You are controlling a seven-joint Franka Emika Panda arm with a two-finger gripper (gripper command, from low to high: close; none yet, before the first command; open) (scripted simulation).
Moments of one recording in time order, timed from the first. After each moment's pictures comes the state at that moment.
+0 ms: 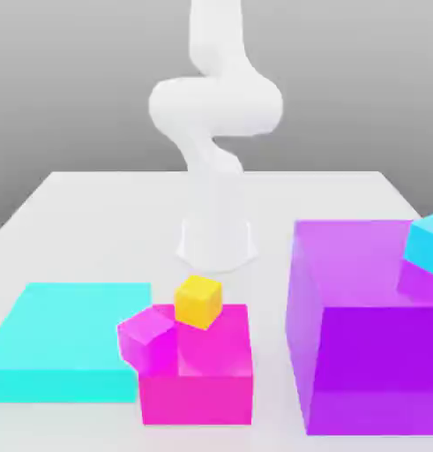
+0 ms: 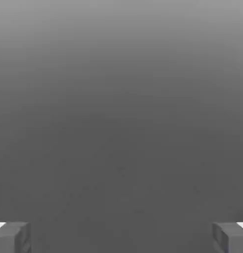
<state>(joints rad) -0.04 -0.71 0.00 -2.27 -0.01 2.31 0.84</state>
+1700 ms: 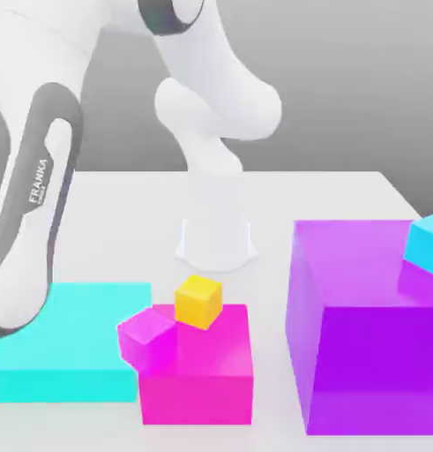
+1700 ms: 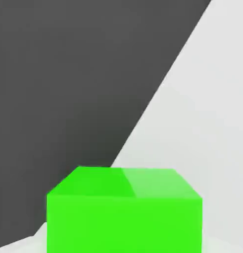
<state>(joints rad) -0.42 0.54 -0.14 -1.94 0.11 2.47 1.18</state>
